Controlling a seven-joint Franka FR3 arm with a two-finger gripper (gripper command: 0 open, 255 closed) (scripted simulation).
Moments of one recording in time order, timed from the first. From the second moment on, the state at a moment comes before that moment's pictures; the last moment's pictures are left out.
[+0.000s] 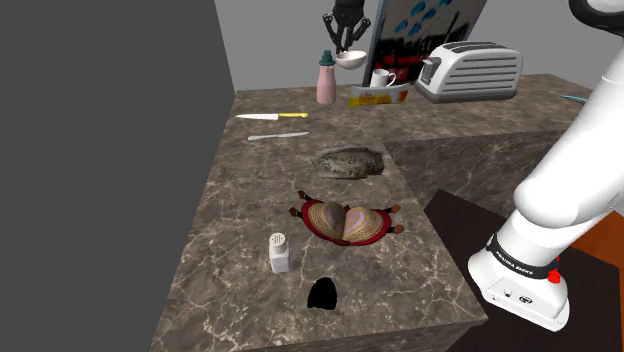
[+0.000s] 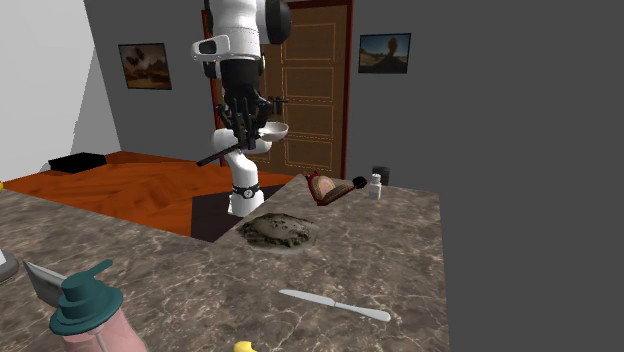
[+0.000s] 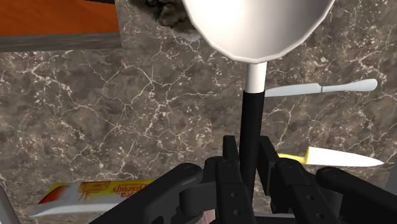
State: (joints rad) arm -0.41 0.08 0.33 -1.50 -0.02 1.71 0.66
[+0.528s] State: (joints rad) arm -0.50 0.13 0.25 -1.42 0.00 1.69 0.50
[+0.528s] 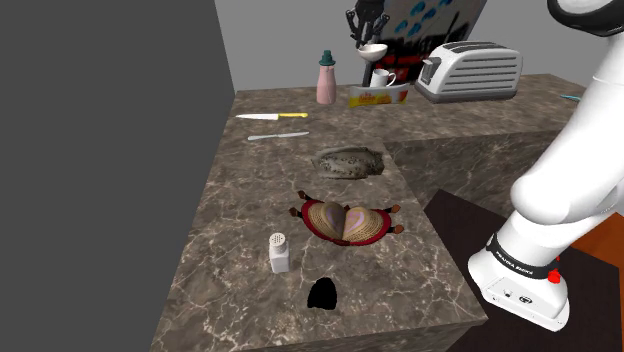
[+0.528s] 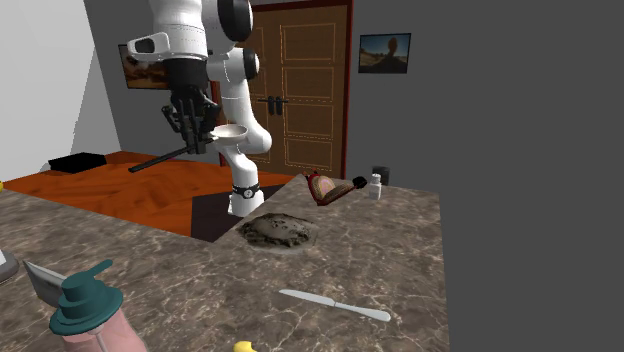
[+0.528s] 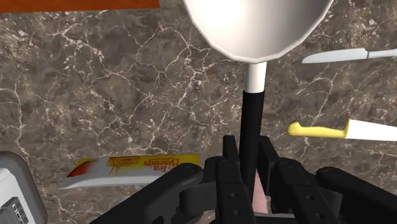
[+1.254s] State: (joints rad) arm -0.62 0.35 0.17 -1.10 0.00 1.59 0.29
